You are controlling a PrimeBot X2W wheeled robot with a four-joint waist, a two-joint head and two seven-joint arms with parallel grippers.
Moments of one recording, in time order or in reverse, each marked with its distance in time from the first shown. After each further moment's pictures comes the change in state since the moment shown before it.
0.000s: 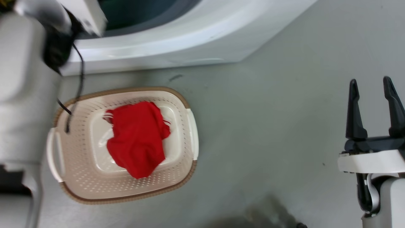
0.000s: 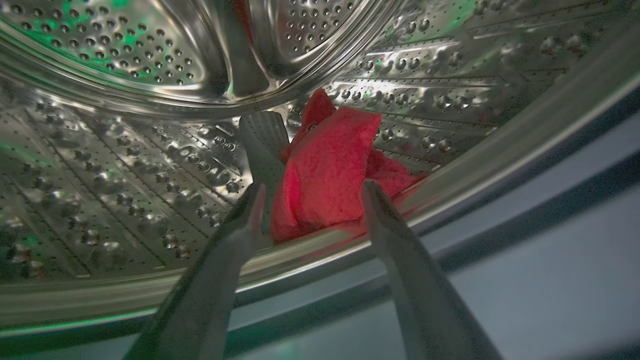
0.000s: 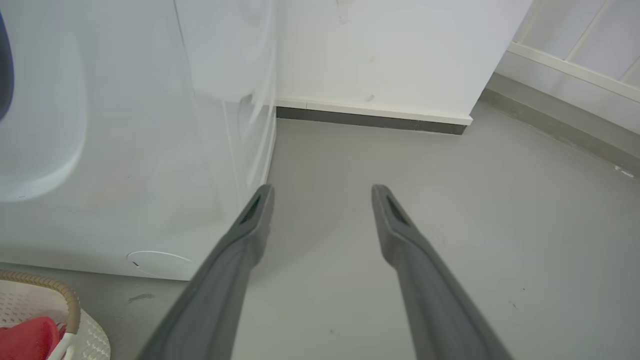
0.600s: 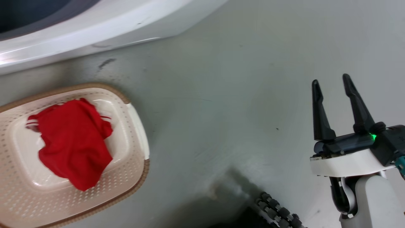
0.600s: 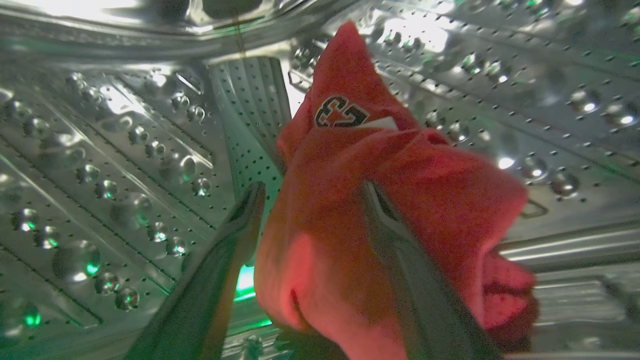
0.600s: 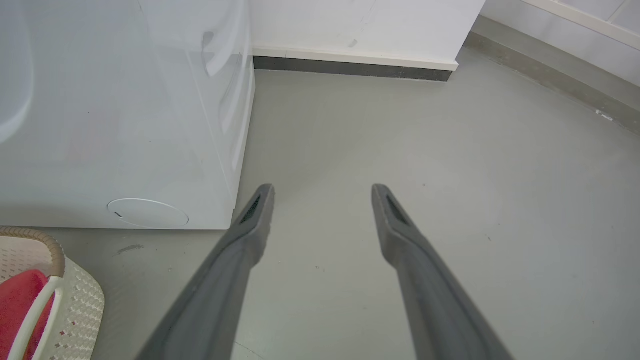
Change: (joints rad) left arm -0.504 0.117 -0.049 0.391 -0.031 0.008 0.351; right arm -0.022 -0.001 0.164 0.010 0.111 0.000 0.000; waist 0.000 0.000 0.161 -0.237
